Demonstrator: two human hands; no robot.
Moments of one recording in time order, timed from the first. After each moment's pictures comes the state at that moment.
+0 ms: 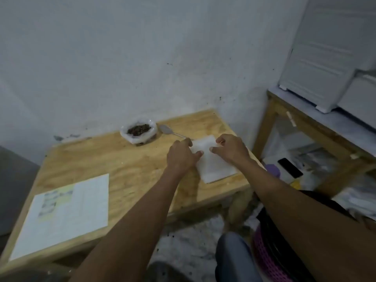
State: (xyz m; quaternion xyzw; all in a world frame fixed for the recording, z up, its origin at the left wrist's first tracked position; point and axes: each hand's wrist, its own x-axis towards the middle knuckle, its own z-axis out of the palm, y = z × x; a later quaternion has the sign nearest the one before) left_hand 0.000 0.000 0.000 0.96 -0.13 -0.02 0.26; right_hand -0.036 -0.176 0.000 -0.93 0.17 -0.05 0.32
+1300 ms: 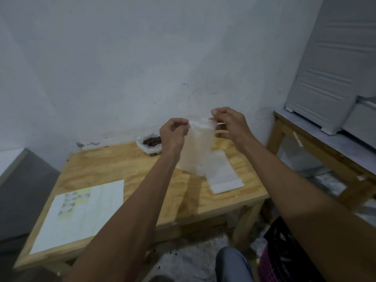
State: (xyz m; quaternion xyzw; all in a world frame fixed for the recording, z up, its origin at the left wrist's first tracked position) left_hand 0.001 0.036 0.096 0.66 -0.01 0.08 0.74; right_hand -0.032 -0.133 0.127 -0.69 0.08 -0.11 0.71
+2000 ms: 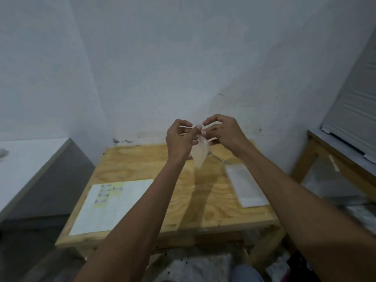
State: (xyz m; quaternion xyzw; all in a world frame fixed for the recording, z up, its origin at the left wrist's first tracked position) left_hand -0.005 0.116 0.107 0.65 -0.02 0.15 0.74; right_hand -0.003 -0.039 0.138 -0.79 -0.08 -0.06 0.61
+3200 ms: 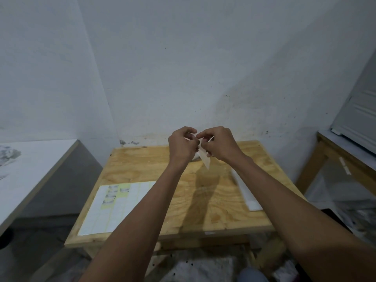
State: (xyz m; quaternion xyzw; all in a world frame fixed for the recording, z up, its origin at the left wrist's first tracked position) left_hand -0.001 0.132 0.105 0.78 -0.01 0.16 0.60; right_hand 0.000 -0.008 0.118 -0.90 -0.10 -0.13 0.41
